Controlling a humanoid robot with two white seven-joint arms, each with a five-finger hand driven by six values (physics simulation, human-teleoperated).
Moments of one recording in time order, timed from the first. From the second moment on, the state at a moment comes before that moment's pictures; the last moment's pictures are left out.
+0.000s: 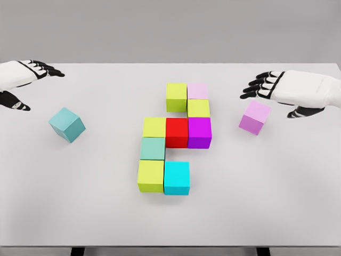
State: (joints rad) left arm -0.71 1.03 -0.66 -1.29 -0.26 -0.61 -0.39; right arm -0.60 -1.01 0.47 -1.68 0.29 -0.61 0.61
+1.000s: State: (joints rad) left arm -0.71 0.94 -0.82 -1.28 -0.39 -0.61 -0.40; right arm -0.83 -0.87 0.79 -1.45 0.50 -0.61 0.61
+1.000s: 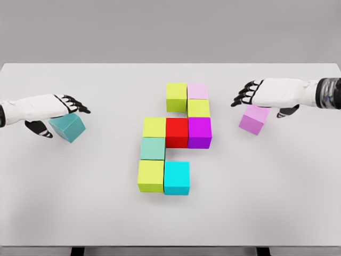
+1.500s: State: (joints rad) left arm -0.71 0.93 -0.83 -1.27 -0.44 -0.61 -0.40; right arm -0.85 -0.82 0.83 -1.34 0.58 -0.61 0.61
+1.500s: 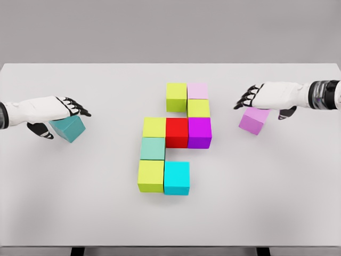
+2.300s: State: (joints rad) left arm -0.88 0.86 -0.87 -1.23 -0.44 -0.61 -0.40; right arm -0.85 -0.78 0.85 -1.31 0.64 -0.61 0.61
